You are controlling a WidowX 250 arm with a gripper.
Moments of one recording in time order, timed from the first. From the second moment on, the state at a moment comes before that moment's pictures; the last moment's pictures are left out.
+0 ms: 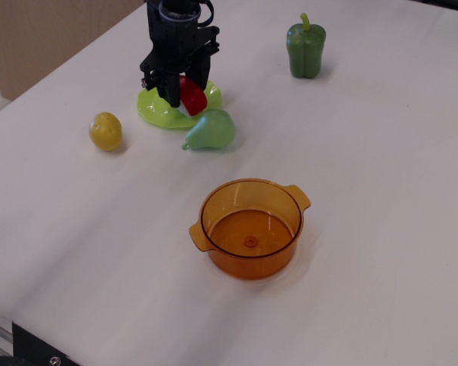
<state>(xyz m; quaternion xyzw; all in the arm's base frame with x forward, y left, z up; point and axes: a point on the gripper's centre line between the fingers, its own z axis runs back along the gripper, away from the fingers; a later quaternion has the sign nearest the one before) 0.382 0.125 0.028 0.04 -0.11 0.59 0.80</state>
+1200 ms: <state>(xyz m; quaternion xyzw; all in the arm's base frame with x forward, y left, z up) 0.241 0.036 0.075 -0.05 -0.12 0.47 0.87</state>
